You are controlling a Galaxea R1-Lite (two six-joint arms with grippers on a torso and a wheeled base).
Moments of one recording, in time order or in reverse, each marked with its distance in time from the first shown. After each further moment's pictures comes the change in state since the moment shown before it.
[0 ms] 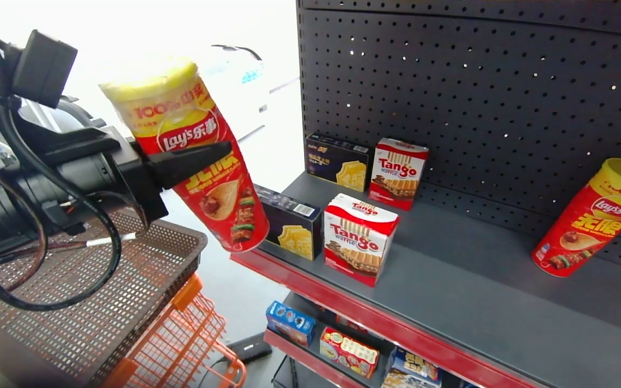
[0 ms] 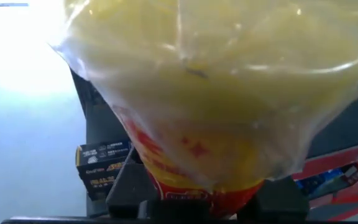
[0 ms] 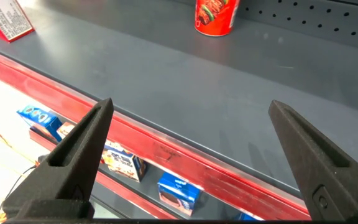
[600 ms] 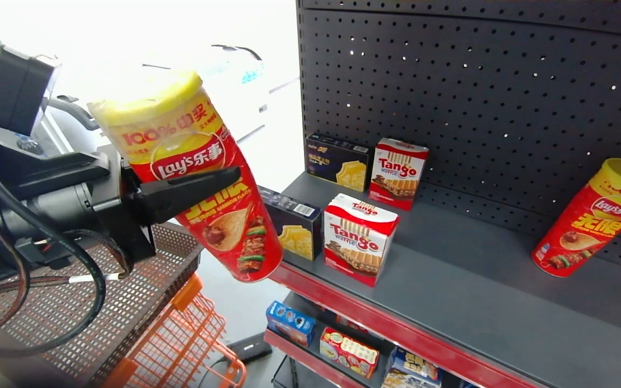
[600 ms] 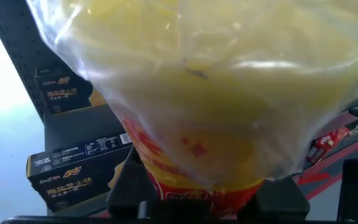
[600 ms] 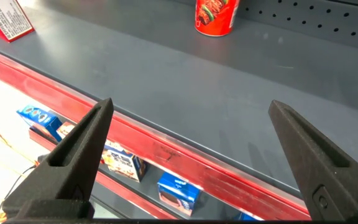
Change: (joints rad) left arm -0.055 -0.051 0.074 -0.033 -0.094 0.000; right arm 0.000 0.000 0.000 0.000 0.001 -0.001
